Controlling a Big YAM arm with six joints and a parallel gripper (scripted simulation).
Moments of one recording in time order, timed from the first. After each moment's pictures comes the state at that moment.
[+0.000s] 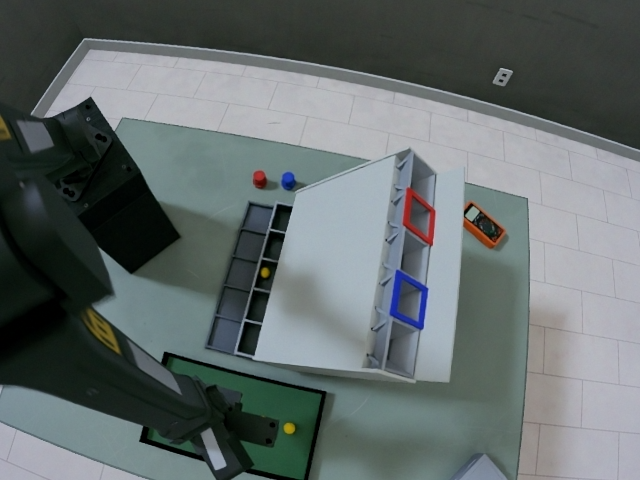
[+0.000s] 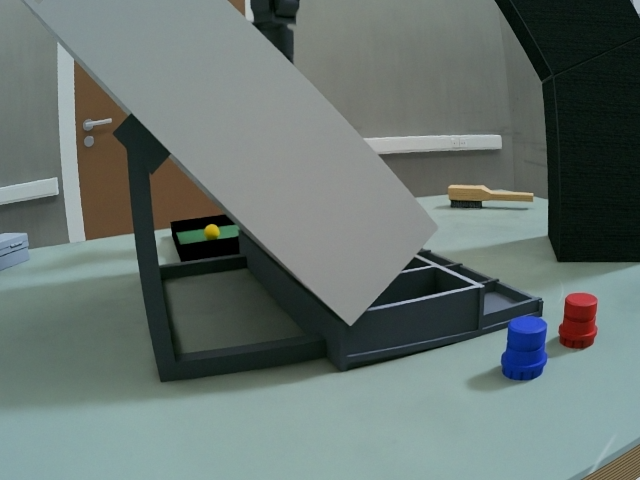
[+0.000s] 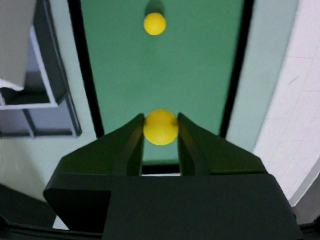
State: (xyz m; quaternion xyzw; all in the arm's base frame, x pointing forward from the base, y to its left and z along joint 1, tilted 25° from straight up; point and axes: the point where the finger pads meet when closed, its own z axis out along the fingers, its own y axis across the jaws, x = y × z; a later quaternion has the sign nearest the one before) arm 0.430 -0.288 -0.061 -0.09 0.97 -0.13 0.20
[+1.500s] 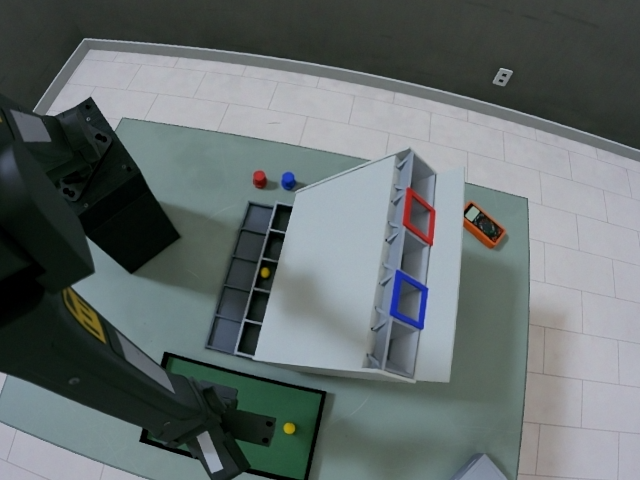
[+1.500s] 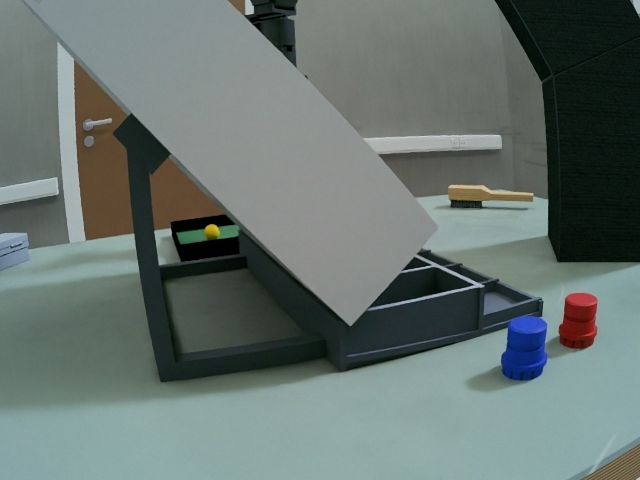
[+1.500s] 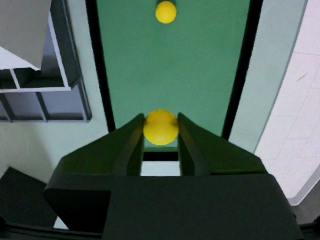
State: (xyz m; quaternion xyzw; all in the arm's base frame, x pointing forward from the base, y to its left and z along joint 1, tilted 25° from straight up) arm 0.416 -0.280 -0.055 -0.09 0.97 -0.11 0.19
